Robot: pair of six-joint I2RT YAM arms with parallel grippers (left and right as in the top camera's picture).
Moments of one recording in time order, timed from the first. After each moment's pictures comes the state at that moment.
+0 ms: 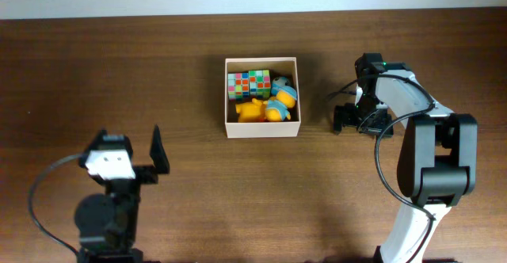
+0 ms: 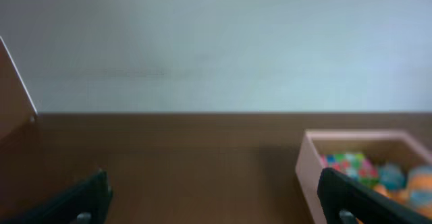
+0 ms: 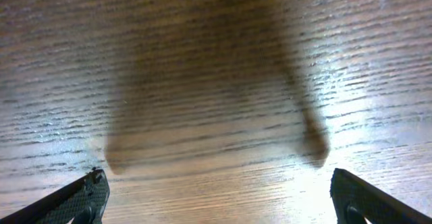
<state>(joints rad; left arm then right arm) 0.03 0.43 0.42 -0.06 0.00 0.00 0.00 2.08 1.46 -1.05 0.01 0.20</state>
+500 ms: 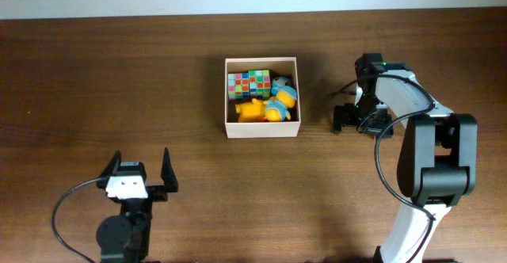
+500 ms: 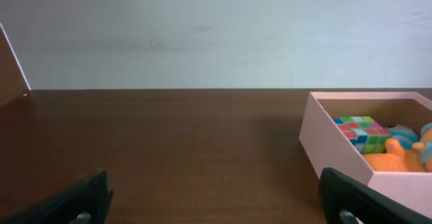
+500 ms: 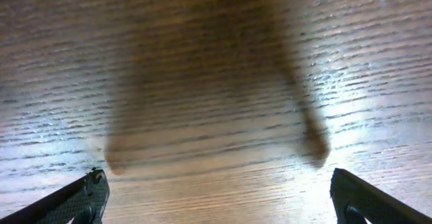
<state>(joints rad) 0.03 0.17 0.10 0.01 0.00 0.00 0.00 2.08 1.46 -1.05 0.01 0.20</state>
